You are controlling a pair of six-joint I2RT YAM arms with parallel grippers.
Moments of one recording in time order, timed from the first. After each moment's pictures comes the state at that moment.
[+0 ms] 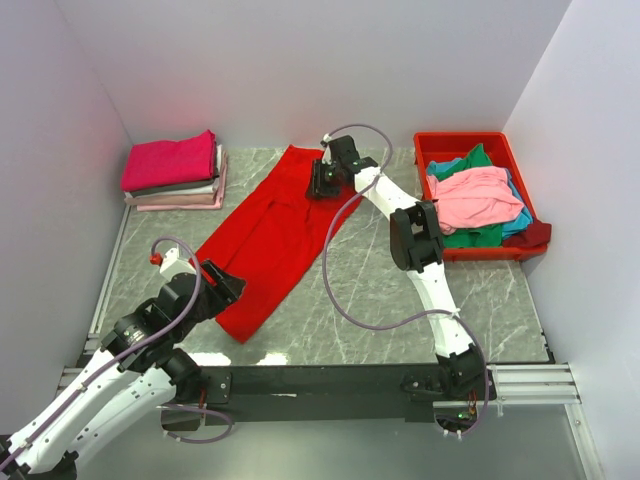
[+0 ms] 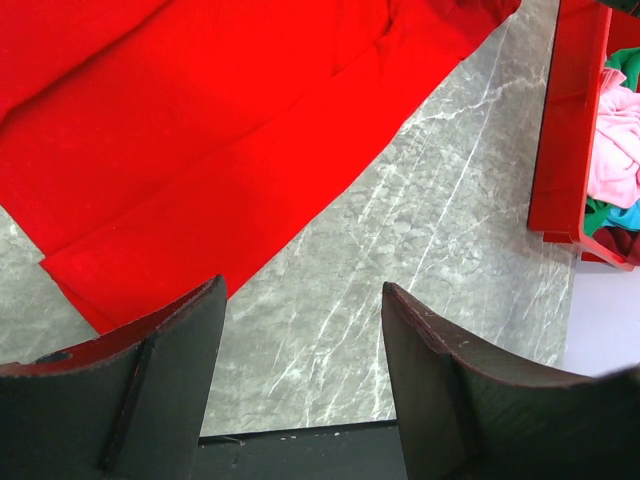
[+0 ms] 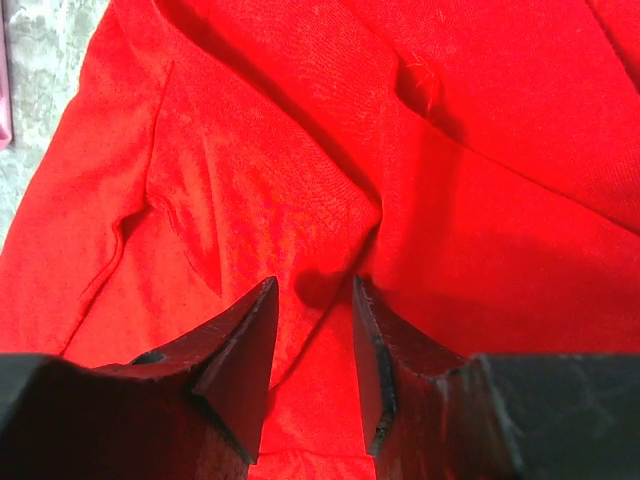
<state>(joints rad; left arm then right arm) -0.70 0.45 0.61 -0.75 -0.36 -1.09 0.43 2.60 2.31 -0.52 -0.34 0.41</state>
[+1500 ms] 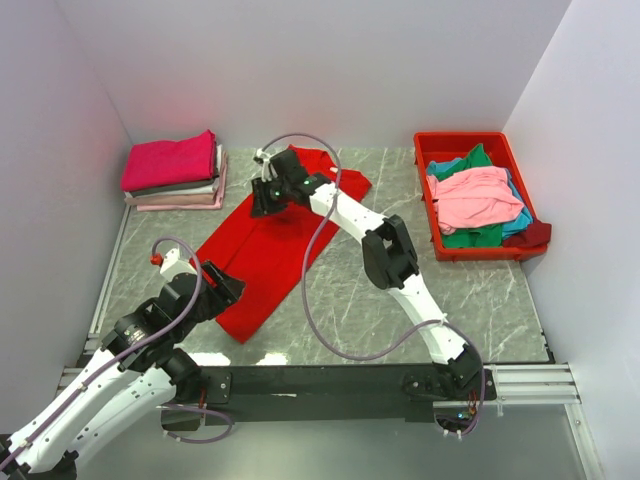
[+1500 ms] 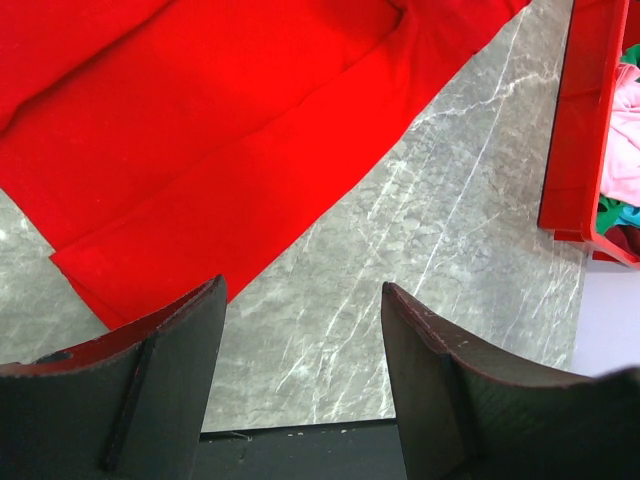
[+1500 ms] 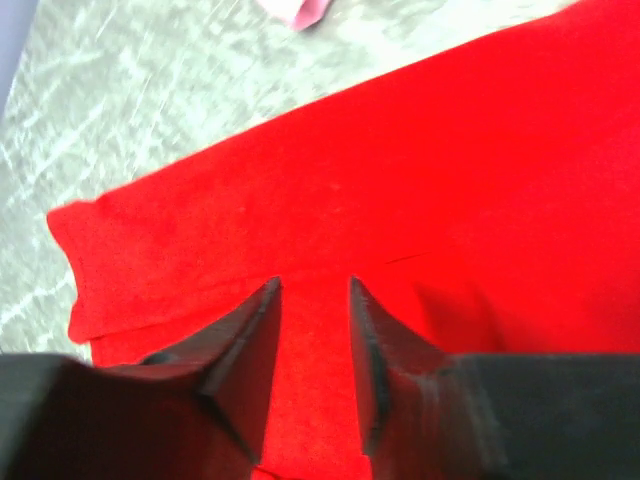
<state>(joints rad) -0.70 0.46 0.61 -0.77 -0.36 -1.09 0.68 2.60 2.38 -0.48 -0.40 0.34</state>
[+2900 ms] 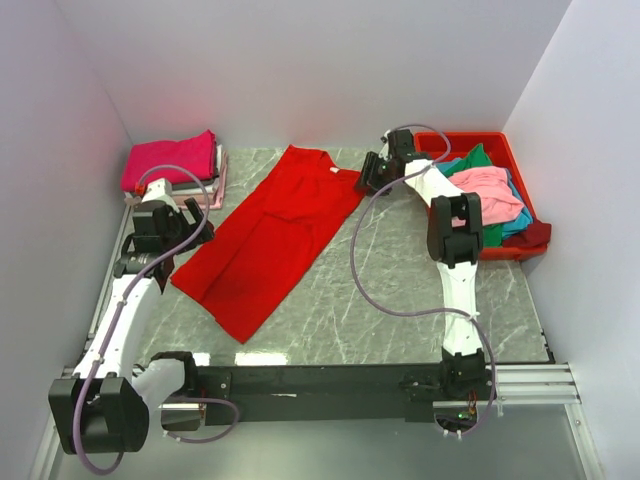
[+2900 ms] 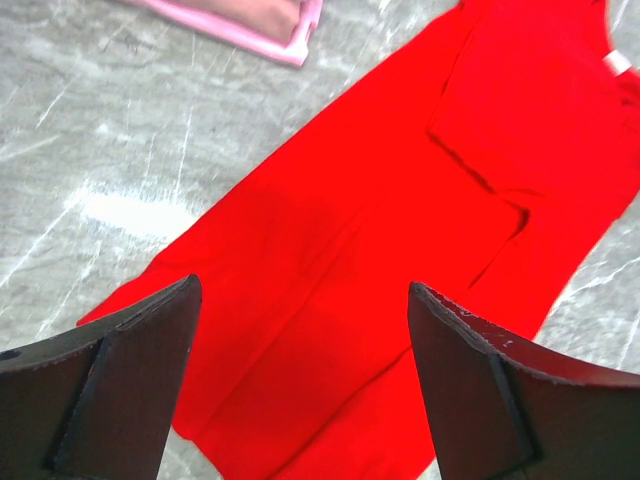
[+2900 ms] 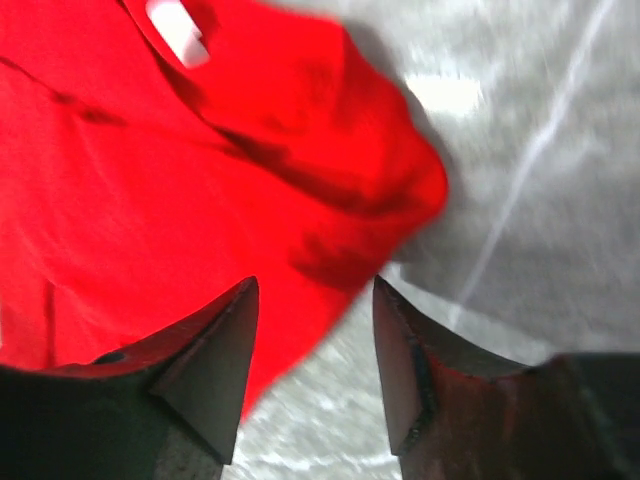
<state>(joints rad) 0.02 1.01 0.79 -0.33 0.02 -0.39 0.17 2.41 2.01 -0.53 -0.37 0.42</state>
